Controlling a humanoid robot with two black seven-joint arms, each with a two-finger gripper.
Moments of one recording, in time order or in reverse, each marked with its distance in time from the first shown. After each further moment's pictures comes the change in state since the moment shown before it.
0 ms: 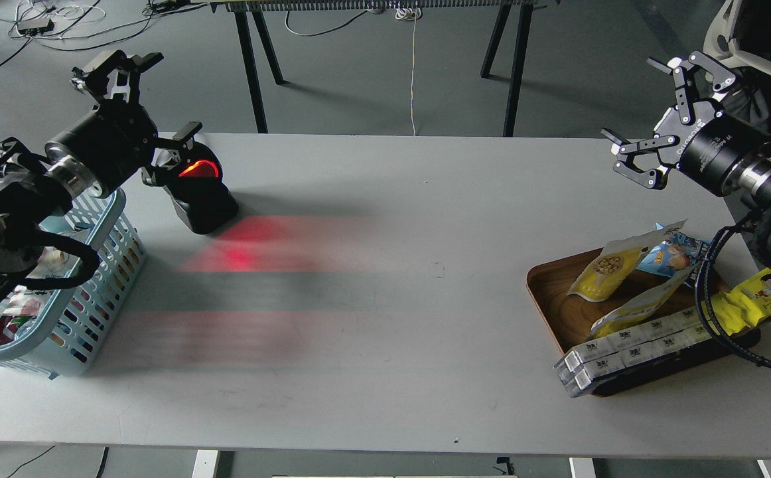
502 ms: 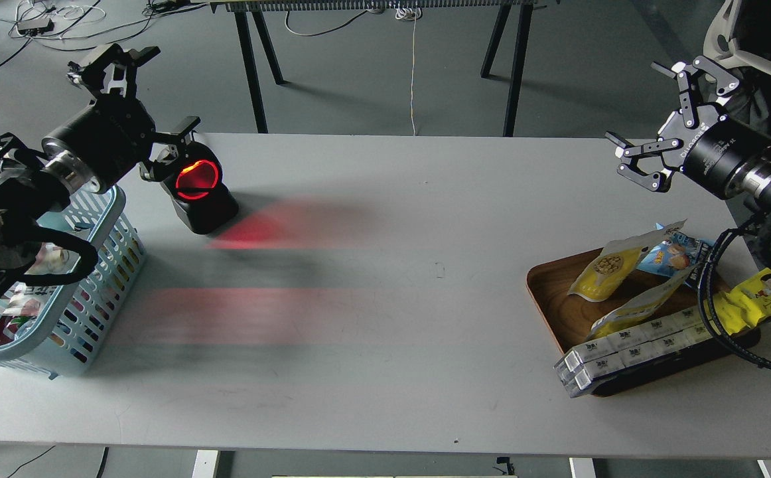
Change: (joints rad) left arm -0.004 -0.001 -0.017 -0.001 0.000 0.001 0.001; right arm -0.006 0.002 0.001 -0.027 0.004 0.023 0.003
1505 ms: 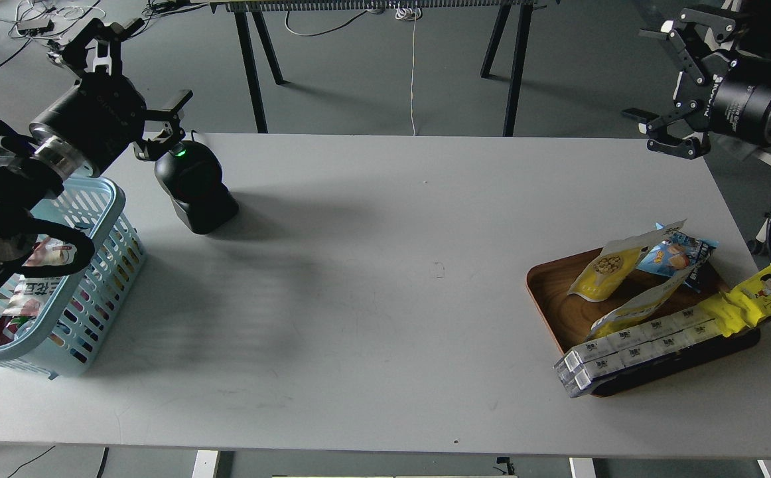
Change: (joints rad) left arm -0.003 -0.004 -0.036 -0.007 0.000 -0.012 -0.060; right arm 0.545 -0.240 -0.575 0.133 0.005 -0.031 -0.117
